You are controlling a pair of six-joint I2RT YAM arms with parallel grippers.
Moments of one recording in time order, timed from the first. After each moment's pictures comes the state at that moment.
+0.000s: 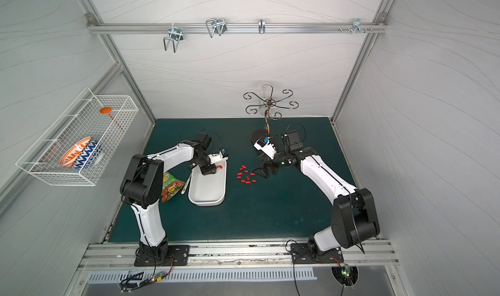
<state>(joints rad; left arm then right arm) -0.30 1.96 1.34 -0.71 0.18 0.81 0.37 1.46 1.10 -0.52 -0.82 -0.46</state>
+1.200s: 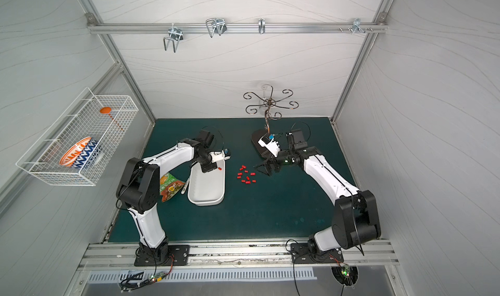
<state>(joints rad) -0.35 1.83 1.34 -0.76 0.12 0.85 0.35 1.44 1.10 -0.51 -0.87 -0.44</state>
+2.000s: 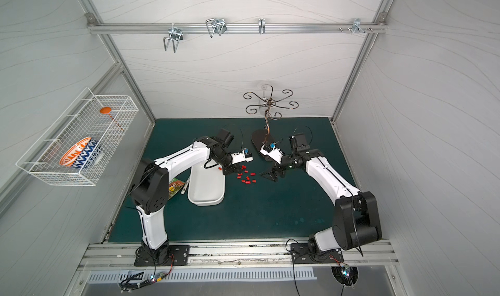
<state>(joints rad) -0.57 1.97 1.54 -0.84 0.46 0.73 0.29 1.44 1.05 -0.59 -0.83 -0.74</state>
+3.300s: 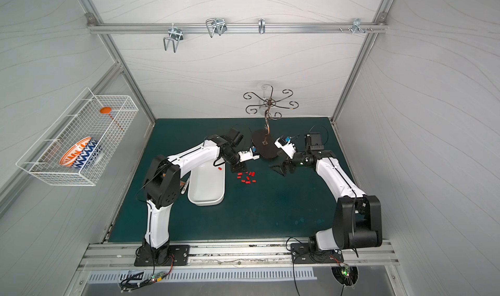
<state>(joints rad) -0.58 2.01 1.63 -0.85 0.37 0.66 0.16 1.42 1.02 -0.54 -0.91 -0.65</state>
